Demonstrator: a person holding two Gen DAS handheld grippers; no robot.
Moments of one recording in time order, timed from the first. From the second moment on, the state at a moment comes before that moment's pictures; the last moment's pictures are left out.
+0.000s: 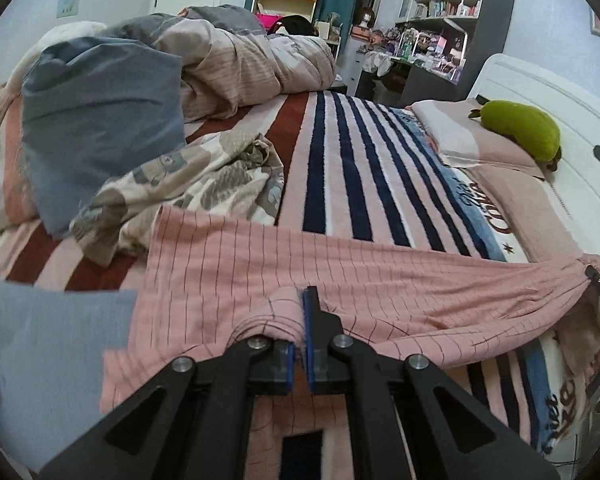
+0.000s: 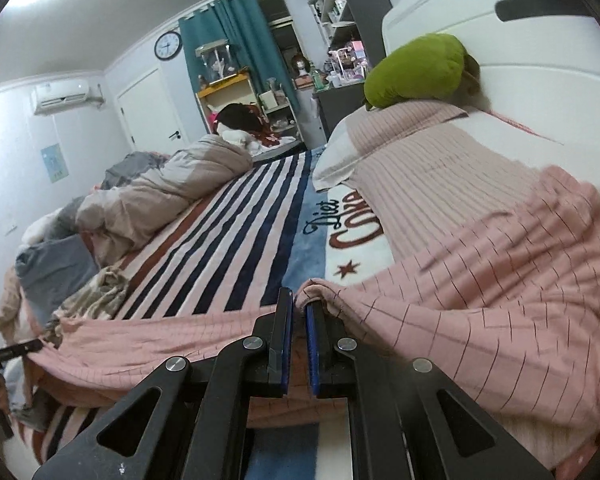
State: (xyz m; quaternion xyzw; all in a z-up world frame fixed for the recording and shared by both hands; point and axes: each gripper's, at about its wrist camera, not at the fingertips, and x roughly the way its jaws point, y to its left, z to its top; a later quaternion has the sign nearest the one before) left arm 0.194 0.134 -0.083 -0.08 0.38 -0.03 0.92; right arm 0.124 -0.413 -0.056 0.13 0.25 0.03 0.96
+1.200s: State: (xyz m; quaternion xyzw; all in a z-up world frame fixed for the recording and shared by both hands) left arm 0.268 0.135 -0.071 0.11 0.39 0.06 0.91; right arm 0.200 -0.363 -0.086 0.01 0.28 0.05 0.96
